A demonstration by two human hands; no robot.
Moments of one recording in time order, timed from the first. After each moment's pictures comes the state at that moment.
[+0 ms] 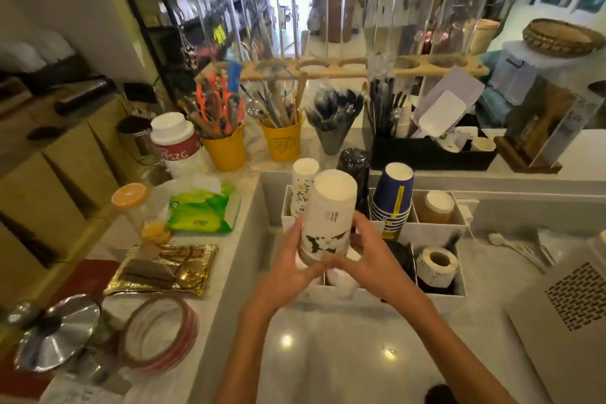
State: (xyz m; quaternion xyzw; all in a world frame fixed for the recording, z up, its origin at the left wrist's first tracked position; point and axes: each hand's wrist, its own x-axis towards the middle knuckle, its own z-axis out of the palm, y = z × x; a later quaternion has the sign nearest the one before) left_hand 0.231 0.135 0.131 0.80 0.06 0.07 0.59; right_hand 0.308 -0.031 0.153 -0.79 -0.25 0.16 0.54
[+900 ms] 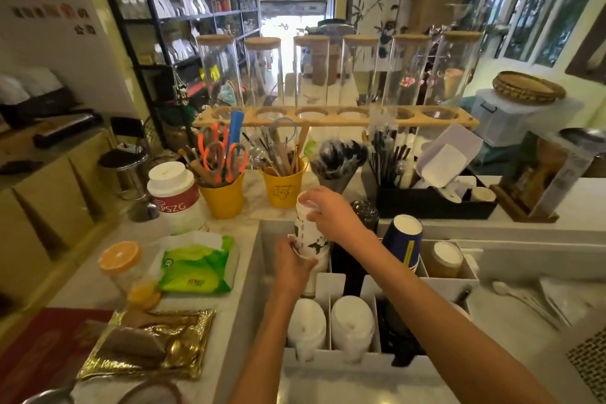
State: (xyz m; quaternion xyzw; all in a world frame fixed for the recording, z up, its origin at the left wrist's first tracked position) left_hand 0.367 0.189 0.110 0.78 0.24 0.15 0.56; right_hand 0.432 0.098 0.233 -0.88 -0.35 0.02 0.31
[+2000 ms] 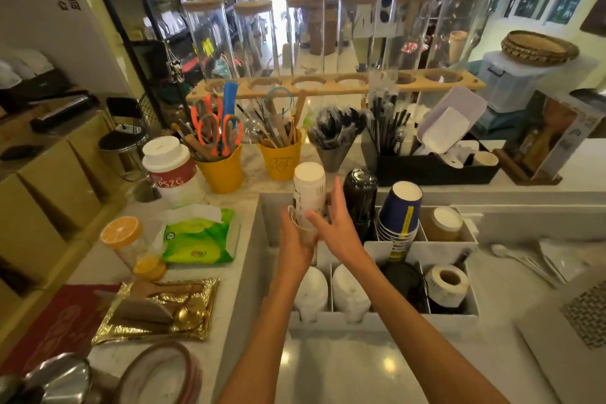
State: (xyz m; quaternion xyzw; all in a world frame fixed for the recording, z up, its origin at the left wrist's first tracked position) left_hand 0.347 0.176 0.114 0.76 0.16 0.22 0.59; right_hand 0.386 0.079 0.161 -0.69 -0.21 0.14 0.68
